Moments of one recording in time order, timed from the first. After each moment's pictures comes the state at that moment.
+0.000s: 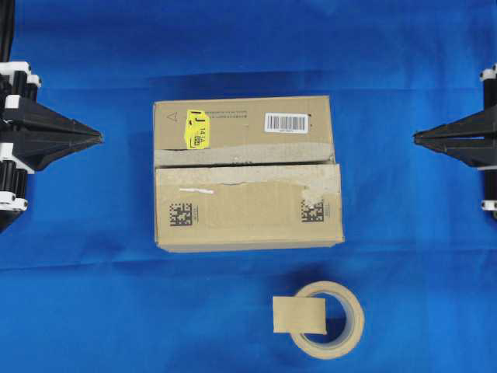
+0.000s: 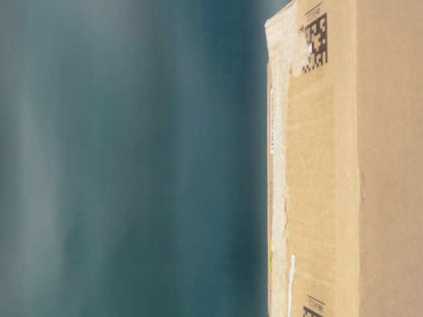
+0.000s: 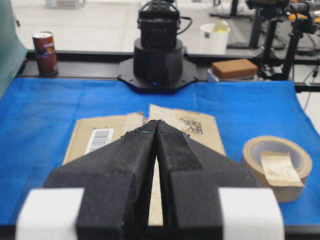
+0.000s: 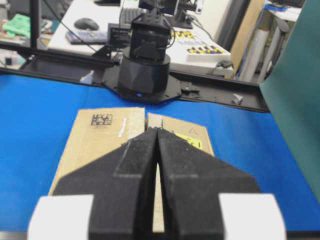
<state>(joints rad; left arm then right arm) 0.00 -0.97 1.18 0.00 -0.29 0.00 0.00 -0.96 1.19 0.00 -0.29 0.00</state>
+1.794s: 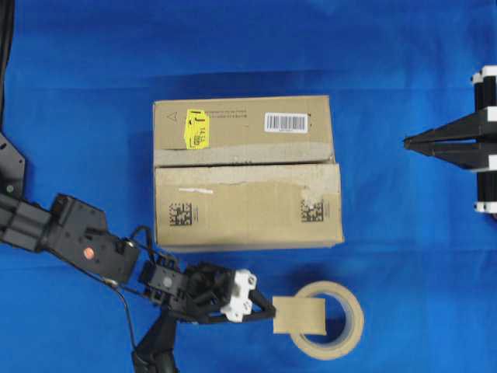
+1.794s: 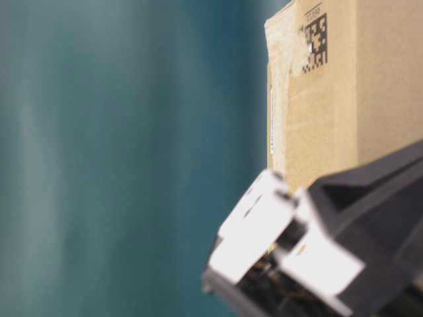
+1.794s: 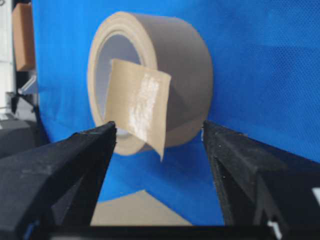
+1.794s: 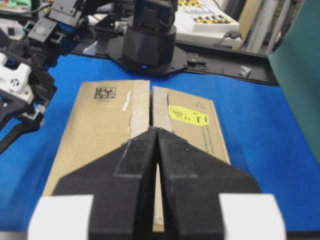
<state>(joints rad) -0.38 0.24 0.57 -0.03 -0.33 1.34 0.00 -0.93 1.17 0.00 -0.21 -0.01</state>
